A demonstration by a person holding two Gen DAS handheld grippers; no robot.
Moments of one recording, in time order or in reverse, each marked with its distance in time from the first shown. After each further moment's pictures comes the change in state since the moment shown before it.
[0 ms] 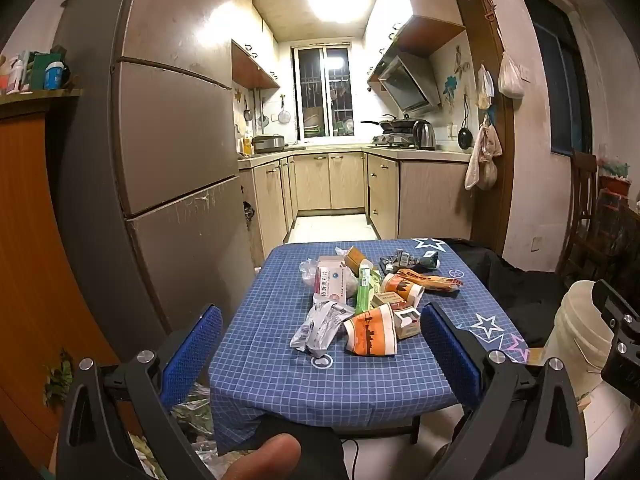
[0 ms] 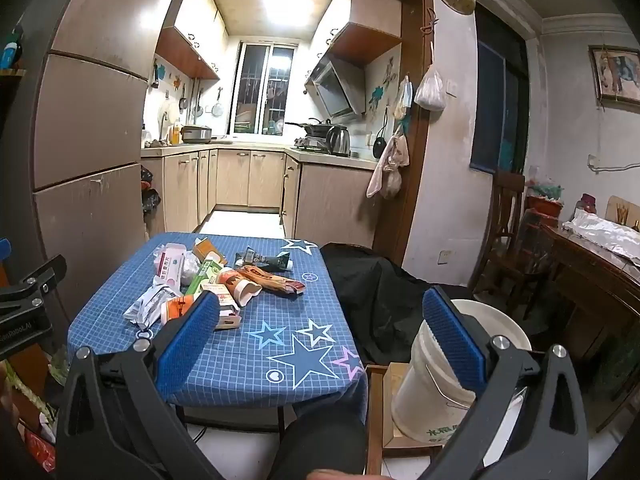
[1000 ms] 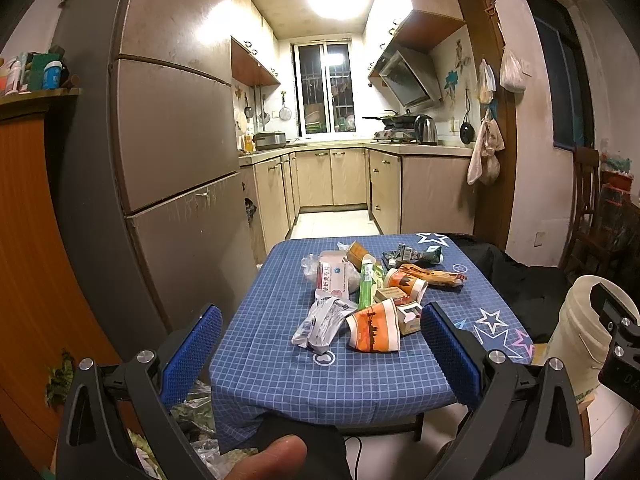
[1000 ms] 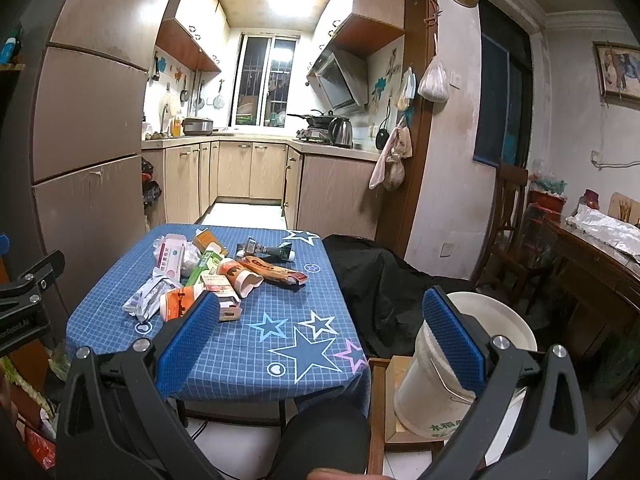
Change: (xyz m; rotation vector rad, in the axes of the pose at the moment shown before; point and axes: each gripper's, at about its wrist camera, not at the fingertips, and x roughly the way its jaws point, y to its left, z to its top) left arm 0.008 0.002 -0.008 -0.001 0.011 0.007; right arm 0.010 0.004 -0.007 0.000 0.027 0.003
